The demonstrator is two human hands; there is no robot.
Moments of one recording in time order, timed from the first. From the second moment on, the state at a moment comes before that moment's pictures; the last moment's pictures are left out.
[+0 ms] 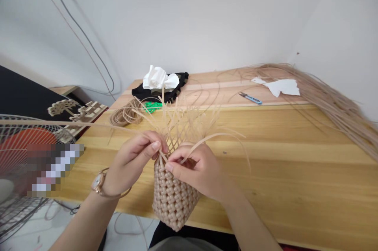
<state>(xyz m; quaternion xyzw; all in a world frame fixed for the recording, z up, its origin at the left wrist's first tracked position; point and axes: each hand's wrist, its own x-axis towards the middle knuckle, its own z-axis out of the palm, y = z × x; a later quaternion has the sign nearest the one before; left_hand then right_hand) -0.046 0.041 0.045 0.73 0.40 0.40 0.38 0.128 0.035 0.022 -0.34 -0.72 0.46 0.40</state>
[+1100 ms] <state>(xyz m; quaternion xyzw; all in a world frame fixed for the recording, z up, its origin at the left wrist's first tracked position) -0.052 0.052 0.078 0.84 0.34 0.22 0.36 0.096 0.019 -0.003 -0.35 -0.53 0.43 0.64</state>
